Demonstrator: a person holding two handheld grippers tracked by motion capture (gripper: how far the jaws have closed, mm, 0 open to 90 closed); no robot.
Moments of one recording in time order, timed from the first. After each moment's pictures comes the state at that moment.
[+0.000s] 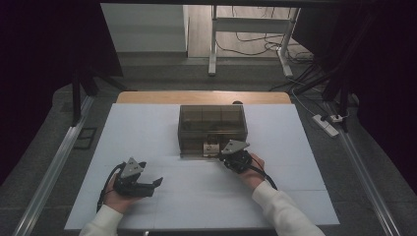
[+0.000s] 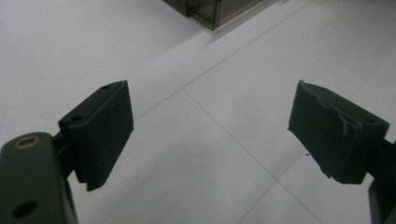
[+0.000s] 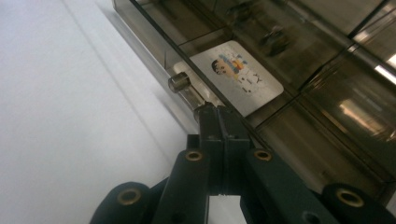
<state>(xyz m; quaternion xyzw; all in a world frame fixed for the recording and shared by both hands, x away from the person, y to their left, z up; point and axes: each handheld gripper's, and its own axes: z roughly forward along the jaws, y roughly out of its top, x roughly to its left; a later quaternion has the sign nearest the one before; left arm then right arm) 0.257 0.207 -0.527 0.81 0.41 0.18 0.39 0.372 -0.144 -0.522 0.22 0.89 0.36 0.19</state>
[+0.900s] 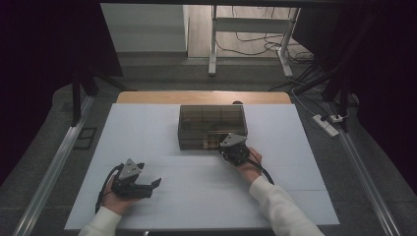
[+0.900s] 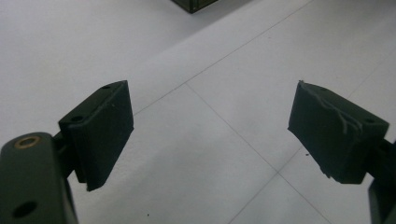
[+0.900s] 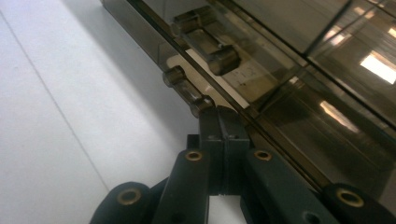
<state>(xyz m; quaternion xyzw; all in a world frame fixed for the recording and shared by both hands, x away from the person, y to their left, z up) 0.253 0.210 -0.528 0.80 0.41 0.18 0.39 0.396 -0.139 -0.527 0.24 0.88 0.36 0.22</state>
